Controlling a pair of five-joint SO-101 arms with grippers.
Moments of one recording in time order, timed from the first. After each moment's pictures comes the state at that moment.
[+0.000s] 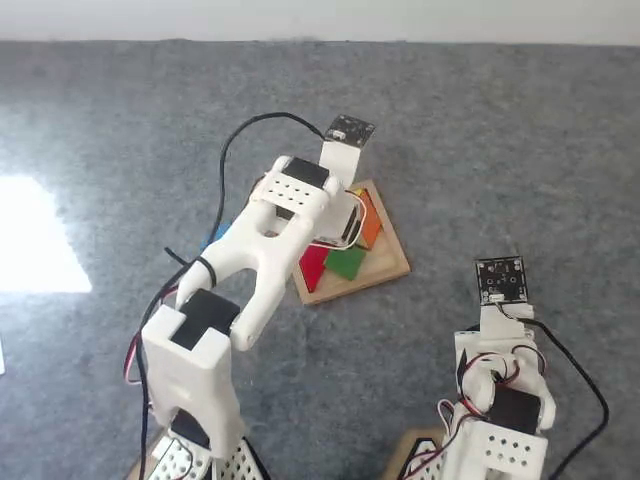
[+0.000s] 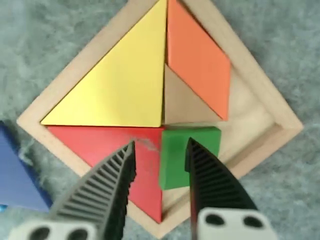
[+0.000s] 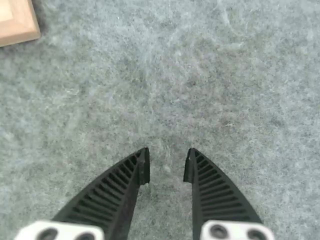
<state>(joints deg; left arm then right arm) 19.2 21.8 2.9 69.8 8.1 11.3 -103.0 95.5 71.7 18.0</state>
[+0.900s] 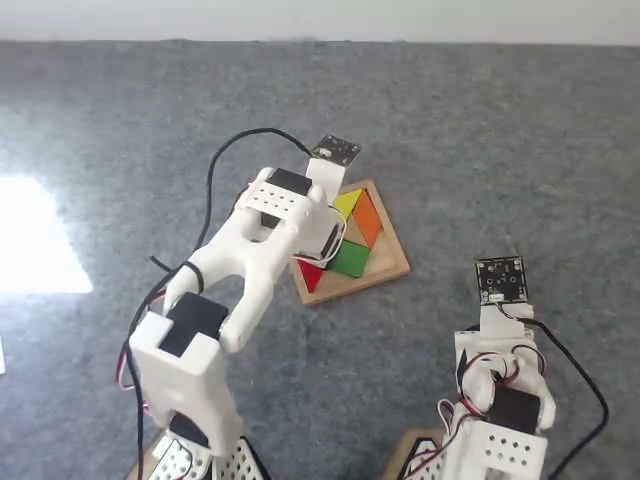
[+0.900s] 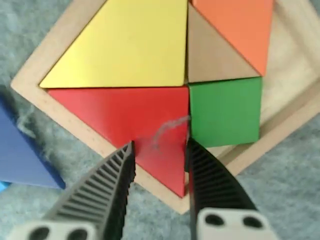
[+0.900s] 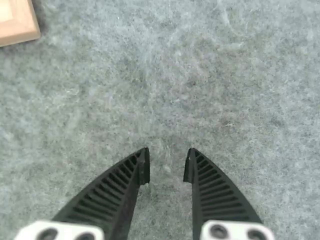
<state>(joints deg) 16.3 18.9 11.6 70.0 2.6 11.3 -103.0 95.5 71.7 18.0</state>
